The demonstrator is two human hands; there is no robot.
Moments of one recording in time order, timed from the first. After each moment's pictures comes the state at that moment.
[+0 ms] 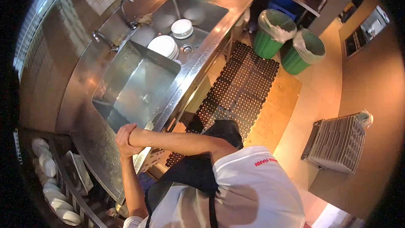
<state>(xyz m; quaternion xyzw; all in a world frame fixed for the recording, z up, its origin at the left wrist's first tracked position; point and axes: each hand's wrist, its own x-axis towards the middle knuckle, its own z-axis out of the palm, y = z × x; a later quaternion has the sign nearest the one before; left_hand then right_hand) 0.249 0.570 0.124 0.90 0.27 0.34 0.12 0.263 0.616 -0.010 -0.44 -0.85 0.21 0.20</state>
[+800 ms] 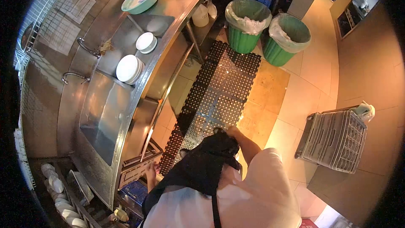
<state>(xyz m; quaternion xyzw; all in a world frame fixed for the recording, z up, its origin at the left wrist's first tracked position) 0.367 0.397 -0.089 0.42 0.67 0.21 0.57 0.813 0.259 -0.301 -0.78 -0.38 0.50 0.01</state>
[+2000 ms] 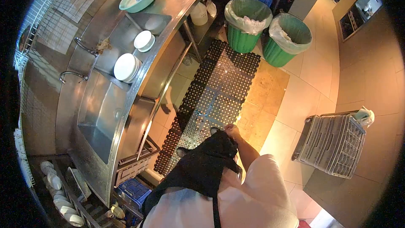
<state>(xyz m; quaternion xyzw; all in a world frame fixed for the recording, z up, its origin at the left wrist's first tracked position) 0.287 0.287 -0.231 0.32 0.69 0.11 0.64 0.824 0.236 -0.261 -0.78 -0.15 0.47 0.39</state>
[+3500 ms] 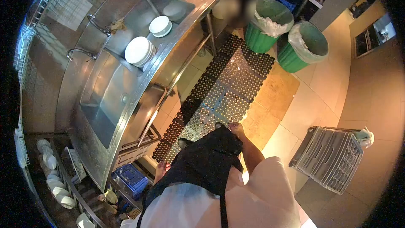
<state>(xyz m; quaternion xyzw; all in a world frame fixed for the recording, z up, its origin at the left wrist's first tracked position) 0.348 0.330 -0.155 0.31 0.69 0.14 0.64 0.813 0.259 -0.283 -0.77 -0.17 0.49 0.38</state>
